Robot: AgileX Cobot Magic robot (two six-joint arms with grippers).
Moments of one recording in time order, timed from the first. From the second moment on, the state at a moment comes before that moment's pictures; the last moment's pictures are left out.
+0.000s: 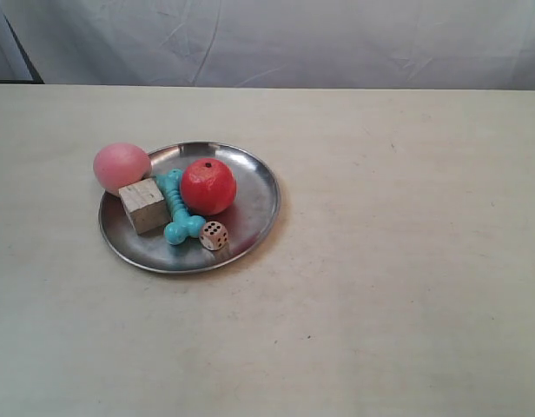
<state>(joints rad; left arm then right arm) -0.04 0.02 -0.38 -0.69 0.66 0.21 0.27 0.32 -0.49 0.50 0.36 -0.33</state>
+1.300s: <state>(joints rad) -0.08 0.01 -0.37 -0.73 0.67 0.20 0.04 0.01 -0.03 0.51 0.09 -0.35</state>
